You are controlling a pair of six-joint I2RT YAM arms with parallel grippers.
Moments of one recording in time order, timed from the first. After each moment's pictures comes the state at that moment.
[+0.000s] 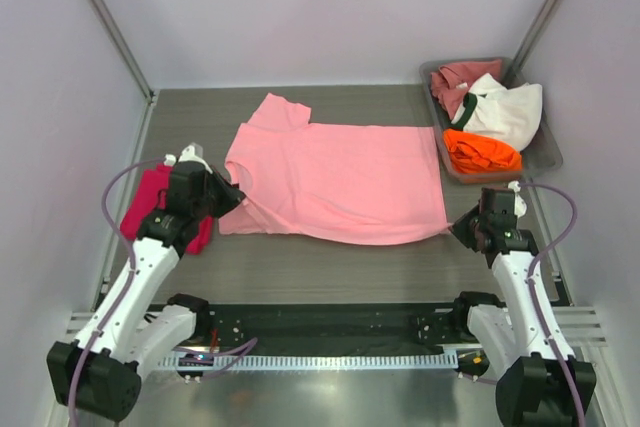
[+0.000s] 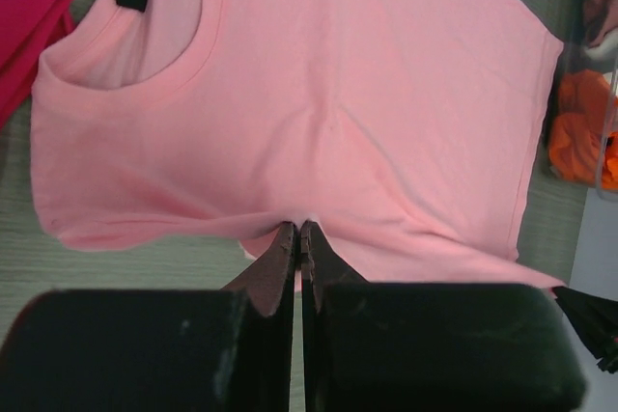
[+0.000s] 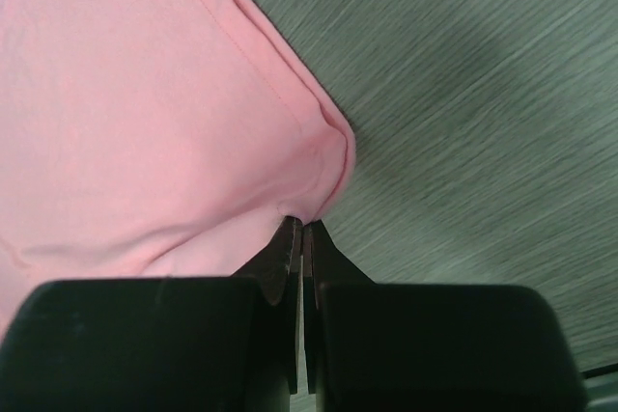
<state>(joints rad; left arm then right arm) -0.25 0.88 0.74 -0.49 0.04 -0.75 -0.10 0.79 0.54 -0.66 0.02 0.77</state>
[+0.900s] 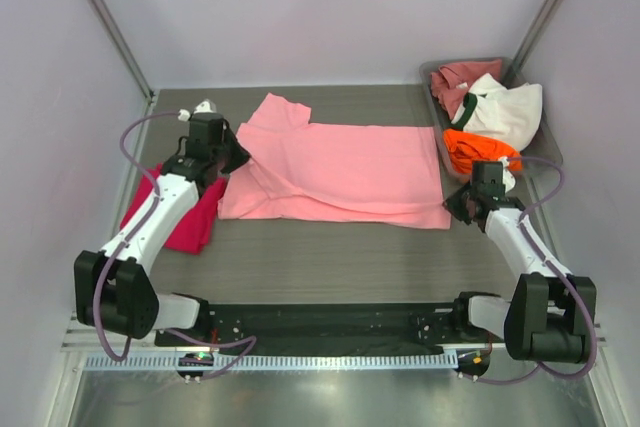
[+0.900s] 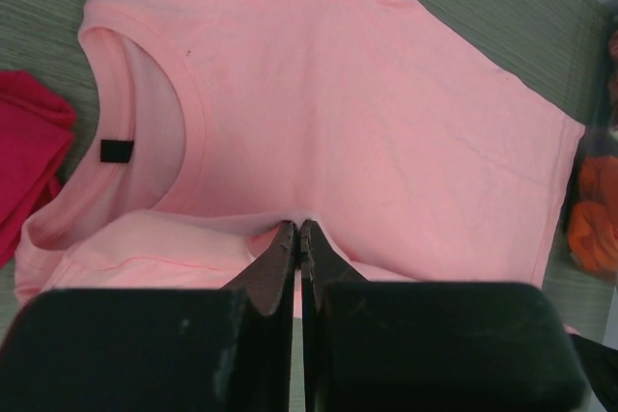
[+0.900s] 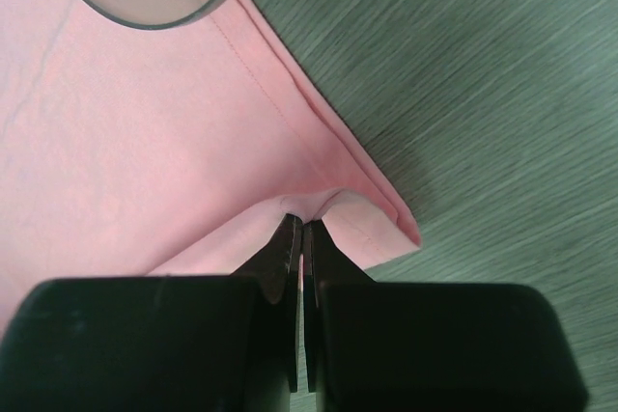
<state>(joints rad) -0.24 1.33 1.06 -0.37 -0.05 -0.70 -0.07 1.16 0.65 -0.39 0.04 0.79</state>
